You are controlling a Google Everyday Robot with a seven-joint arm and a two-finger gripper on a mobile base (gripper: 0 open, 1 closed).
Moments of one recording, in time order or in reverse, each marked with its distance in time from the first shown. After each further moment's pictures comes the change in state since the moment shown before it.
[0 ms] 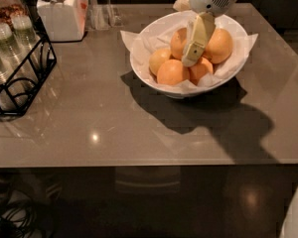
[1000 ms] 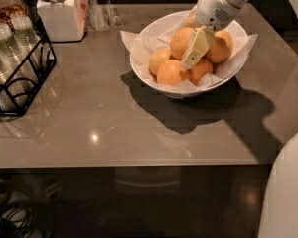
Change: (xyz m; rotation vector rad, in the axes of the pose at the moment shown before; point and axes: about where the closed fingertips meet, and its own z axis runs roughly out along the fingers) arm 0.039 -0.022 0.031 -0.026 -0.045 0.113
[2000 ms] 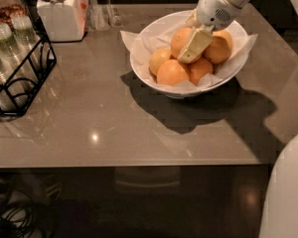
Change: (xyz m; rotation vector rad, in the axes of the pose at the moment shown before) arm 0.000 0.000 0.000 0.000 0.000 0.000
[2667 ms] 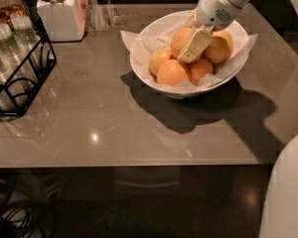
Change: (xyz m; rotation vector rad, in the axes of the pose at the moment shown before) arm 0.000 0.000 0.000 0.000 0.000 0.000
